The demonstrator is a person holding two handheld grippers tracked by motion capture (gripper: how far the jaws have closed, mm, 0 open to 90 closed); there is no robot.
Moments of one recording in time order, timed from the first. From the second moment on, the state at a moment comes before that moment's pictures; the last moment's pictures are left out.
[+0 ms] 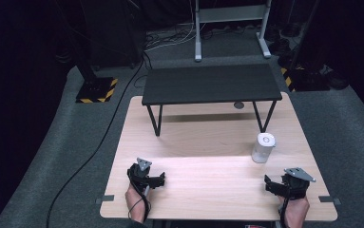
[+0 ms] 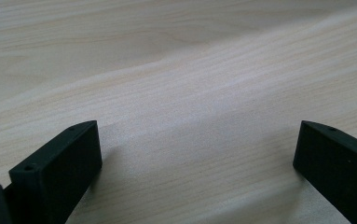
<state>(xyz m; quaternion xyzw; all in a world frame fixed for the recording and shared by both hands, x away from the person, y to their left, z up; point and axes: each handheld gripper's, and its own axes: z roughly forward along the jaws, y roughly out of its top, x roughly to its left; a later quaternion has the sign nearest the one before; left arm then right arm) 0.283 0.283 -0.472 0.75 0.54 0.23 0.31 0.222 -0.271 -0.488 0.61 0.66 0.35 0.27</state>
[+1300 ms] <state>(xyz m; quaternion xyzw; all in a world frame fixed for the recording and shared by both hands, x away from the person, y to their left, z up) 0.284 0.284 -0.472 0.75 0.53 0.23 0.31 0.293 -0.213 -0.486 0.61 0.62 0.38 0.31</state>
